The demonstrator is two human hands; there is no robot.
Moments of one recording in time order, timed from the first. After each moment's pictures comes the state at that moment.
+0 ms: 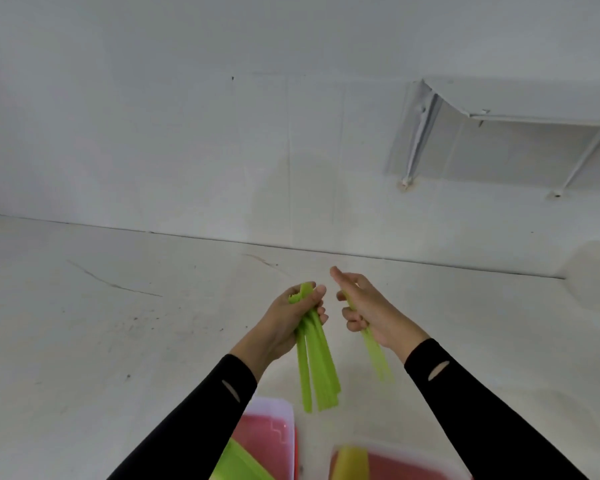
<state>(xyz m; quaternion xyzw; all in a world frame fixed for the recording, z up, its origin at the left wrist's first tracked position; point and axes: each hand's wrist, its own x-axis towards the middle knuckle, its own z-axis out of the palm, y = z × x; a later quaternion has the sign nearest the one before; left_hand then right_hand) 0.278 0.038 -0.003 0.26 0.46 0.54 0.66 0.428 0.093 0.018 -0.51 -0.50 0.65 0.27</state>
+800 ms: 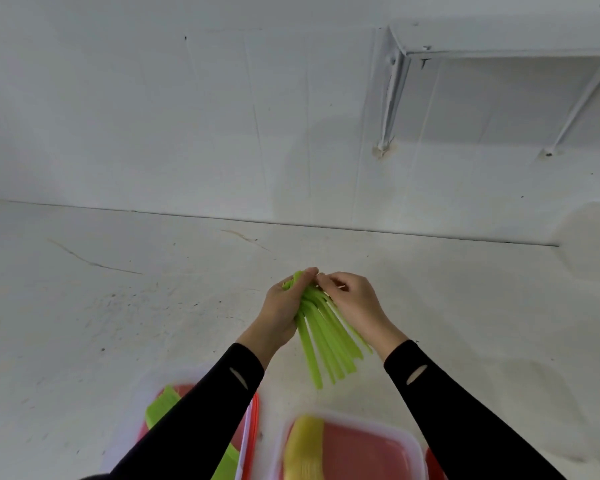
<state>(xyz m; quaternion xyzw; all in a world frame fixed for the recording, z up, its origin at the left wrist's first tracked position) 0.347 0.049 -0.030 0.18 0.50 0.60 0.59 0.476 0.086 -0.027 -0.50 -0.64 0.49 0.33</state>
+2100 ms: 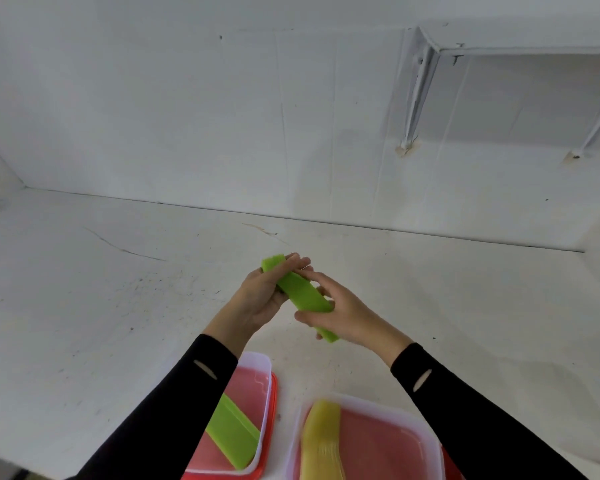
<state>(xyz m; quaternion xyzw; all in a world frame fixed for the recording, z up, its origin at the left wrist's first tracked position) 0.294 0.011 0.006 0.19 0.47 0.61 0.61 0.458 0.044 -0.011 -0.36 -0.73 0.55 0.19</state>
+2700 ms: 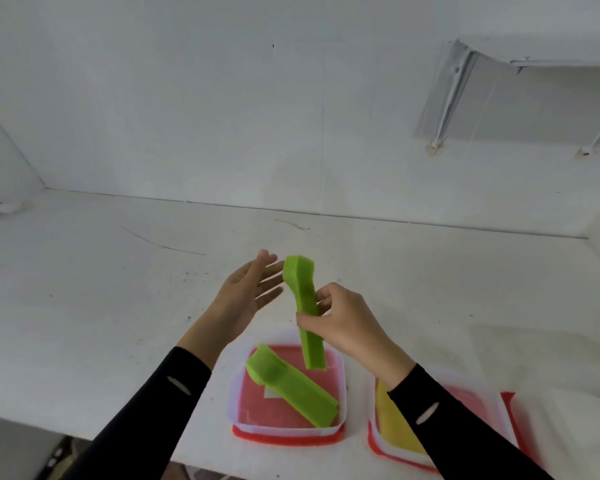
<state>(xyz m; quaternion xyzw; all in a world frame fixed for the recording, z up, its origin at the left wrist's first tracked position) 0.180 -0.084 0.016 0.28 0.53 0.58 0.55 0.366 -0.068 0.021 -0.51 -0.73 0.41 0.20</state>
